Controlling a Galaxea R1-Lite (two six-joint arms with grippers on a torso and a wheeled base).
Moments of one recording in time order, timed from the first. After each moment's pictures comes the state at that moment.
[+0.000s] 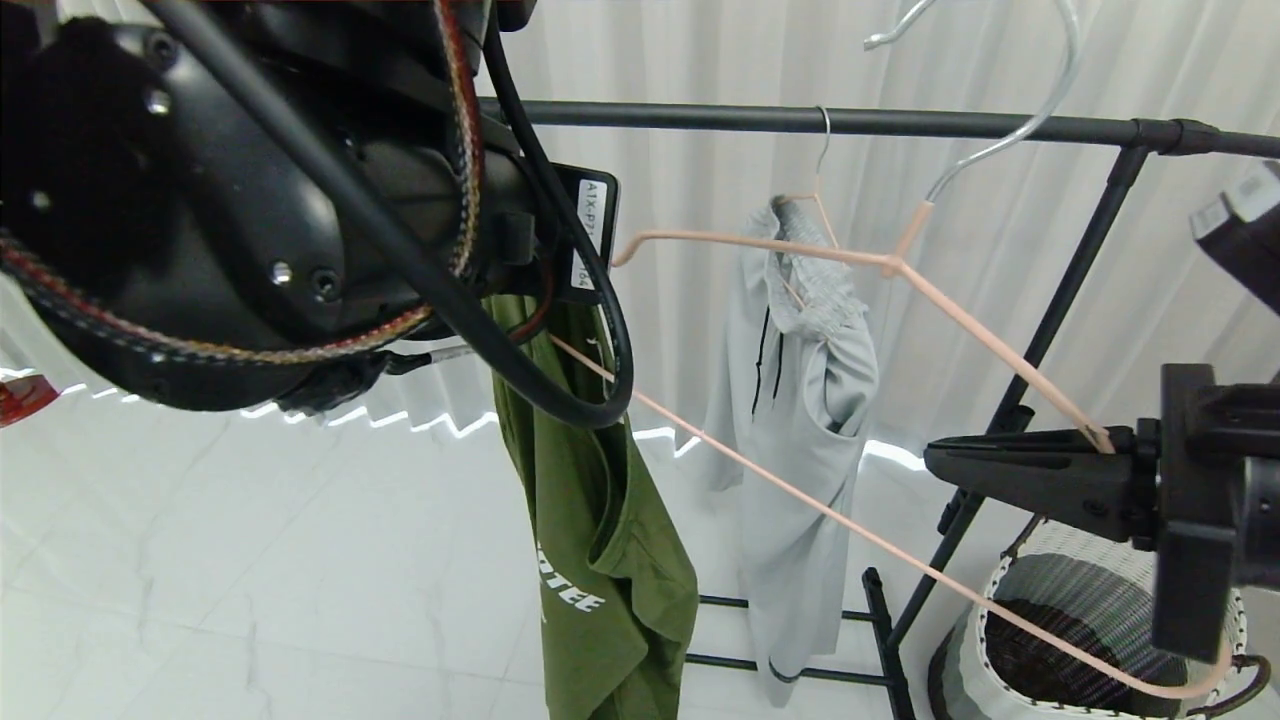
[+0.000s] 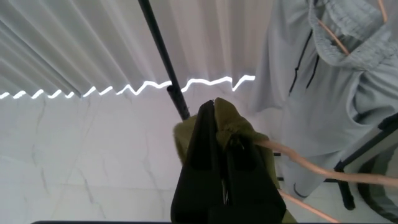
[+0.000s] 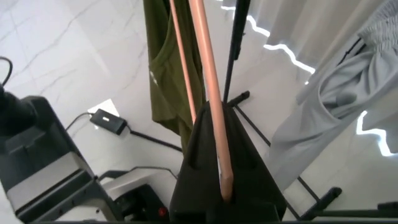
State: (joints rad) left arm -0.95 1.64 -1.65 0.39 0.89 -0.09; right arm 0.98 1.23 -1.00 0.08 -0.03 0.03
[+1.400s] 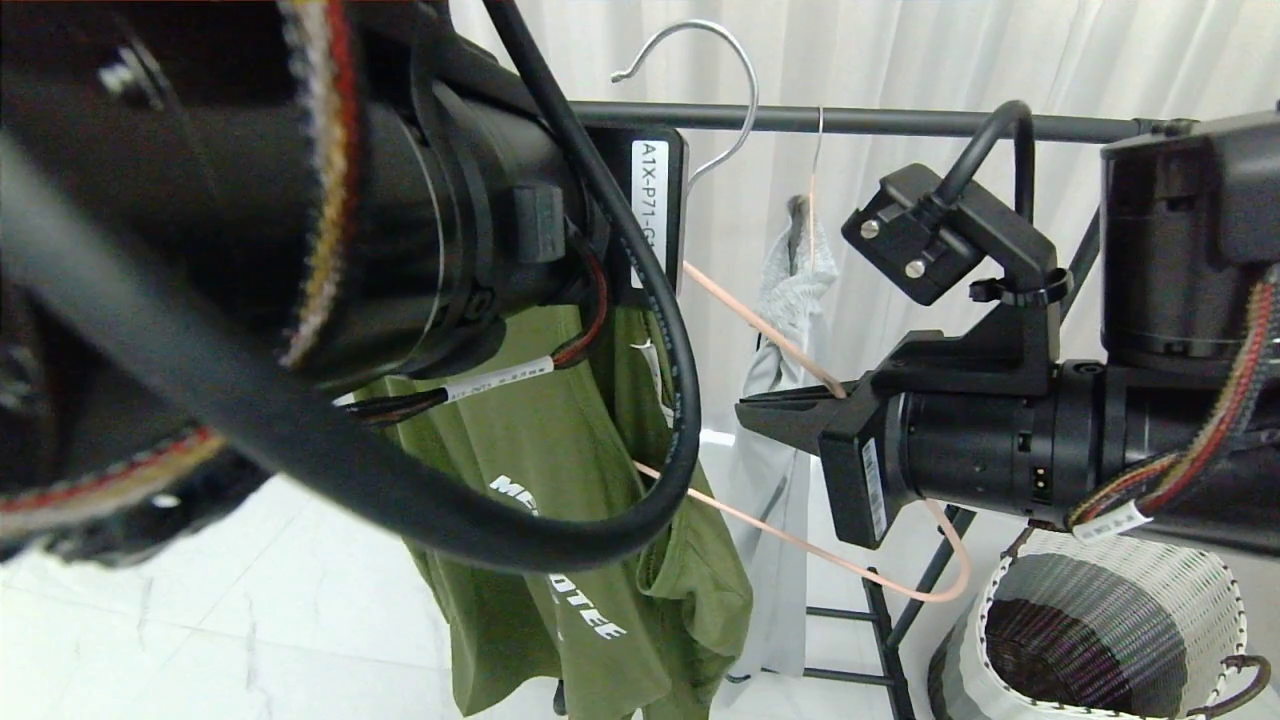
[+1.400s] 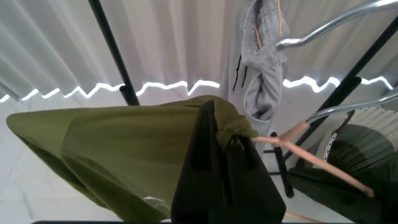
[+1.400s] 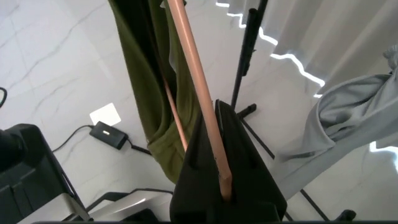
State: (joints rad) left arm -1.09 1.62 -1.65 0.38 0.87 -0.20; right arm 1.02 1.53 -1.16 -0.07 -0.05 0.04
